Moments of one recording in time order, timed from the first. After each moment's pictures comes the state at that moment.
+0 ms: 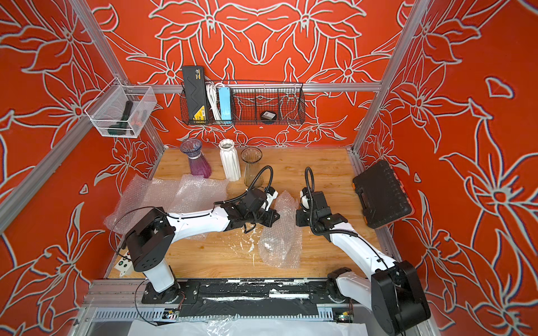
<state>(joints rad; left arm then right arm) -0.86 1.74 1.07 -0.05 0.19 -0.53 0.37 1.11 0.58 -0.34 -0.09 0.23</state>
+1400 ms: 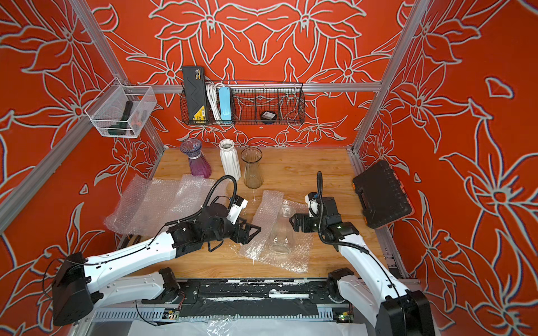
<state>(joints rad) -0.87 1.08 0.68 -0.18 0.14 -0.53 0.30 0.96 0.53 -0.46 -0.32 0.26</state>
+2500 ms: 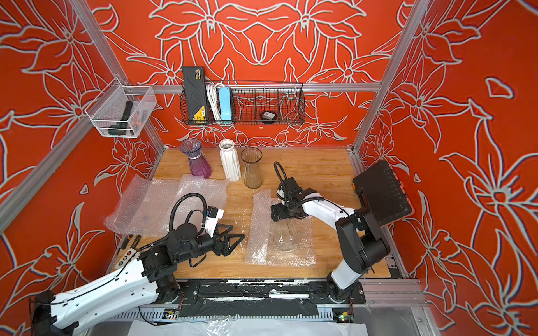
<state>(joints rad) -0.87 0.65 0.40 -0.08 0.09 -0.58 0.53 1.62 1.00 -0.59 -0.14 0.23</state>
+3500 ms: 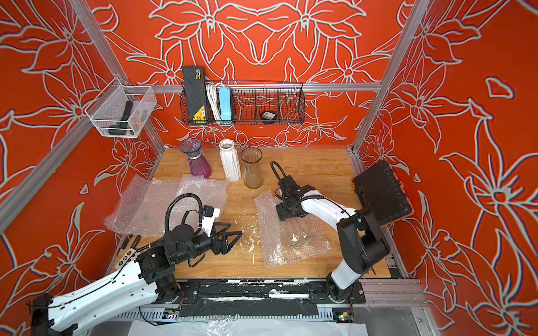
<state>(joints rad) -0.87 0.61 0.40 -0.08 0.05 -0.58 0.55 1.57 1.04 -0.72 0.02 0.17</state>
